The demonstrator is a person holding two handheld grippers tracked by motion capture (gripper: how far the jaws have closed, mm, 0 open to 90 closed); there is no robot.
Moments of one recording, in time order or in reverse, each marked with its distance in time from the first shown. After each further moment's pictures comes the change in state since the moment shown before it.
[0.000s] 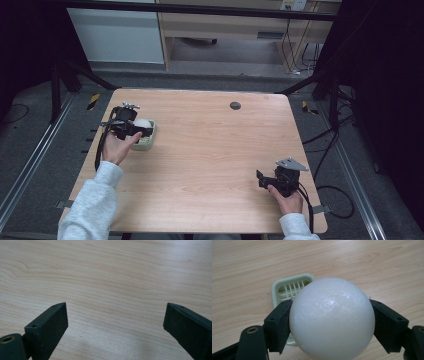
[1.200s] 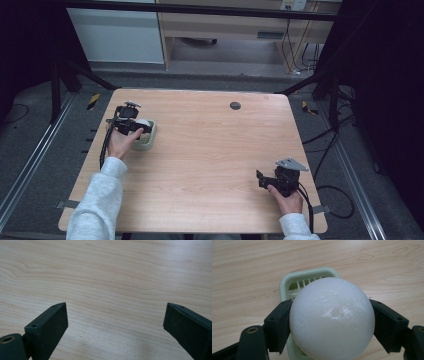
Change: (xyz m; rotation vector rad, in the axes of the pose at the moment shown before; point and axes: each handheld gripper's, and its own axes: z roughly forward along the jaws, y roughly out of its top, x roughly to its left) left arm 0.025 0.003 0.050 0.086 0.045 -0.051; right arm 0.001 0.000 0.000 0.000 -0.002 0.000
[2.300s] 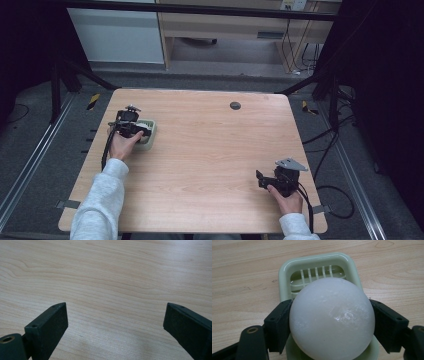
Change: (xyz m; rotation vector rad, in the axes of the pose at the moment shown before) left arm 0.009 -0.010 0.025 0.036 0.004 -0.025; right arm 0.000 0.000 0.001 0.004 0.003 -0.001
